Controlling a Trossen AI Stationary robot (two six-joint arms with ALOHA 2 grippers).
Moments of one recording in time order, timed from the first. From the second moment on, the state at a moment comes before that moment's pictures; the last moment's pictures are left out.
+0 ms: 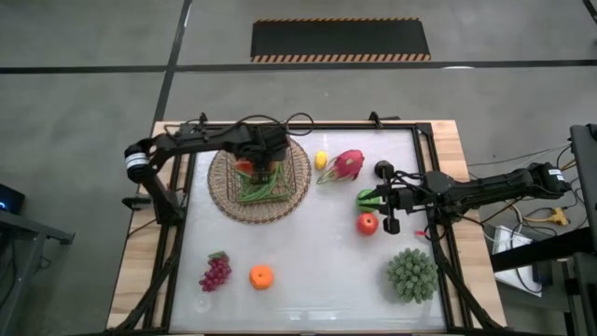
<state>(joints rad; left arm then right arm) 0.35 1.67 1.39 -0.99 -0.27 0.35 0.03 0.79 0.22 0.69 -0.16 -0.41</state>
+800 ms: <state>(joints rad) -0.16 1.39 1.15 -0.36 -0.27 0.30 0.03 0.80 0.22 0.62 0.03 -0.30</state>
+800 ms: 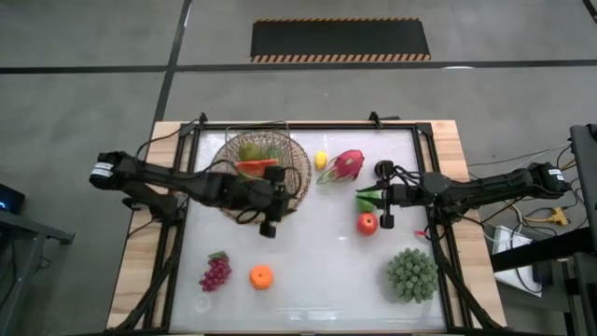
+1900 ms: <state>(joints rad) -0.16 1.01 0.57 0.65 -0.30 0.78 -0.16 1.44 1.06 -0.59 0.25 -0.24</state>
